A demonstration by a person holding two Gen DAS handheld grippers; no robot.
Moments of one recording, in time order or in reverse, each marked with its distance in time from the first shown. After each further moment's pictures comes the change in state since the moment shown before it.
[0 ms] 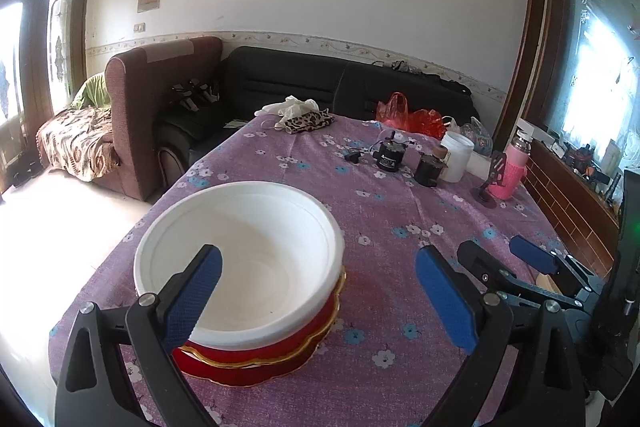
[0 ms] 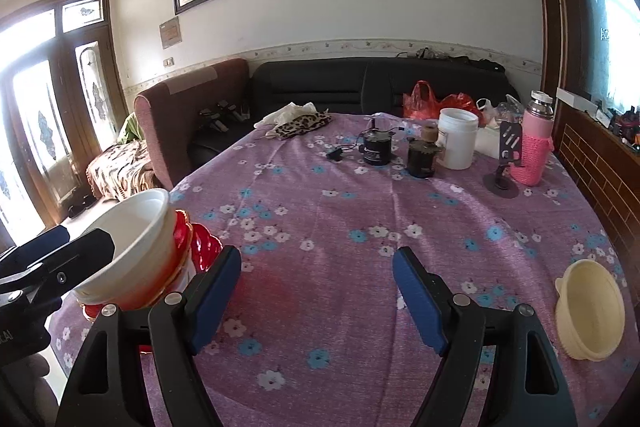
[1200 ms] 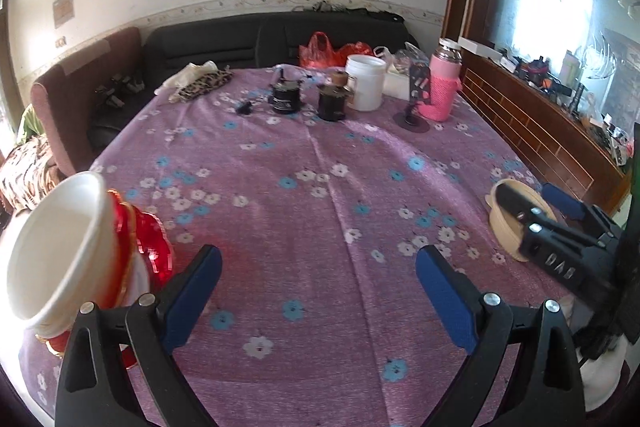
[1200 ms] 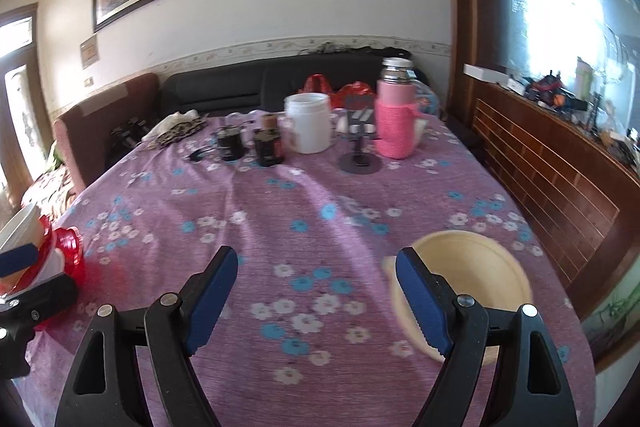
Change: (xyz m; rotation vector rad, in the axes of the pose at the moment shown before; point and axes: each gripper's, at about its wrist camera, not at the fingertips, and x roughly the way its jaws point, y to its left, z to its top) left arm 0.053 -0.137 -0.026 0.222 0.191 -0.141; right arm -0.040 -0.166 -0.031 0.129 -0.010 -0.277
